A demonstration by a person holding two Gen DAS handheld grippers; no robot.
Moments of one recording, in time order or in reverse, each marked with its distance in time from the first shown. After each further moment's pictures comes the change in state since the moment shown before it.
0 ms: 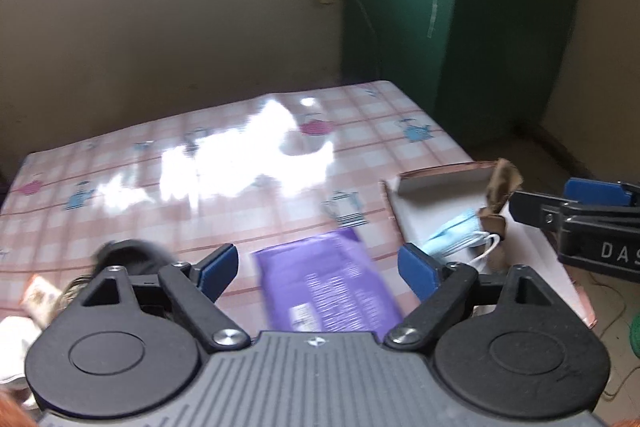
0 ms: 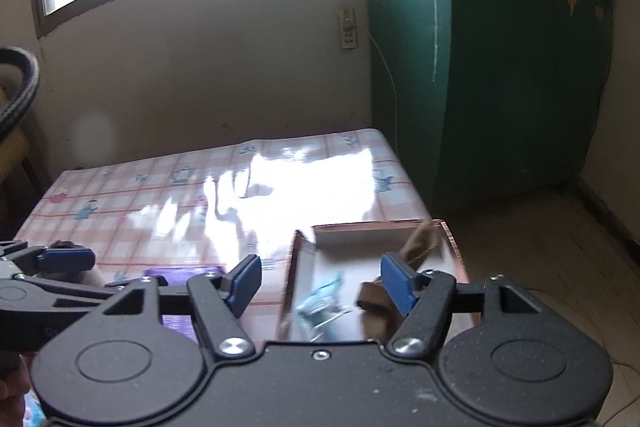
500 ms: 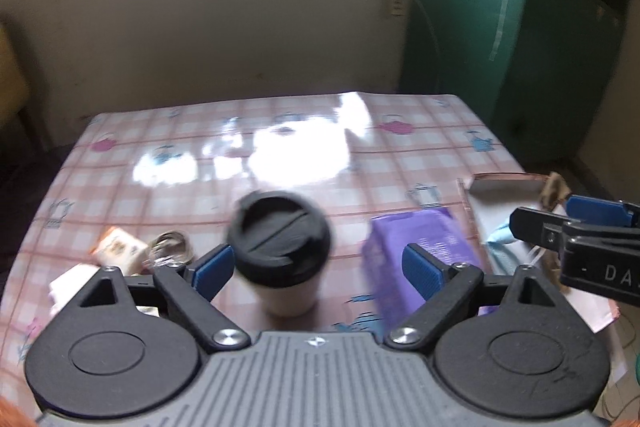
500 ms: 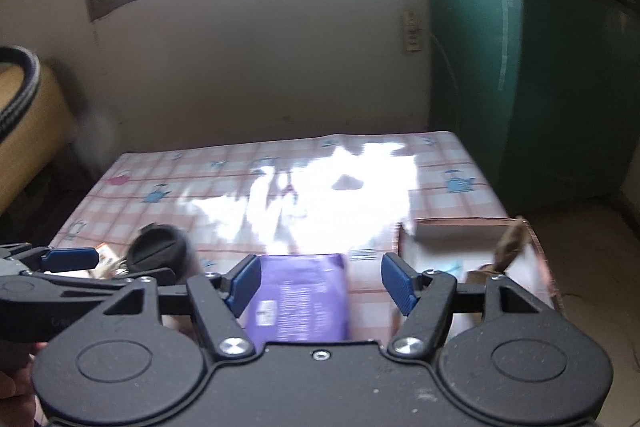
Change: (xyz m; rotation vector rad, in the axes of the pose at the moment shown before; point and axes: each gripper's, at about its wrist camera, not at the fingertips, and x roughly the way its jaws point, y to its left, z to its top) left arm -0.049 0.072 -0.030 -0.138 -0.010 0.105; right arm -0.012 0.096 -0.011 -0.079 0.013 0.120
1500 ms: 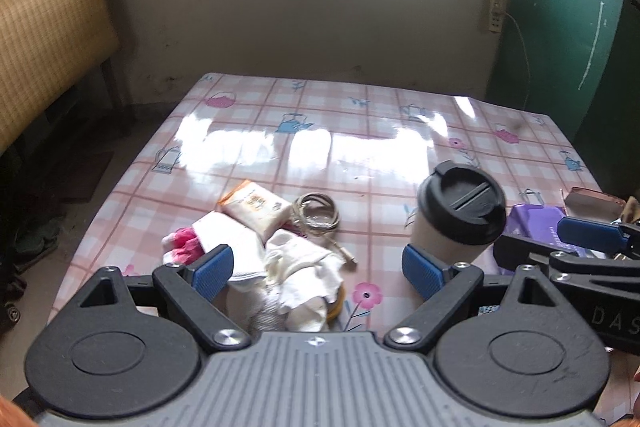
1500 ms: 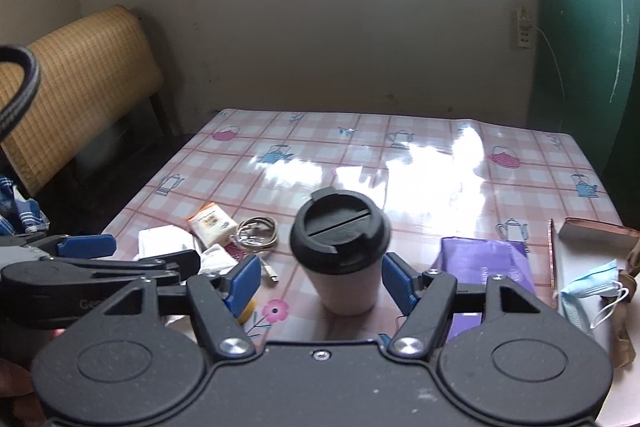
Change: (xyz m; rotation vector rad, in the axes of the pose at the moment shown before) left arm -0.022 0.105 -0.032 -0.160 0.011 0.165; right arm 0.030 0.131 -0.022 -0.120 0.068 0.195
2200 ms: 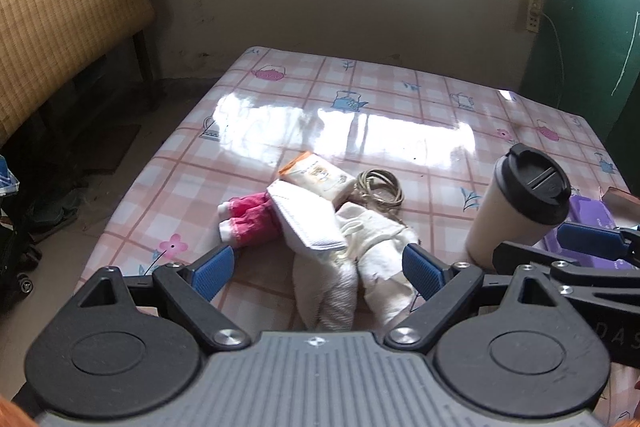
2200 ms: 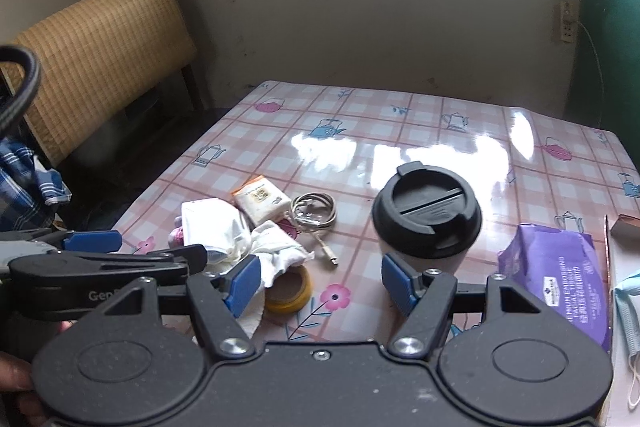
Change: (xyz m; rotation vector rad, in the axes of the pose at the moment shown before) left arm 0.009 0.054 -0.015 -0.064 0.043 0.047; right arm 0.030 0.047 -0.010 -0.061 0.060 0.080
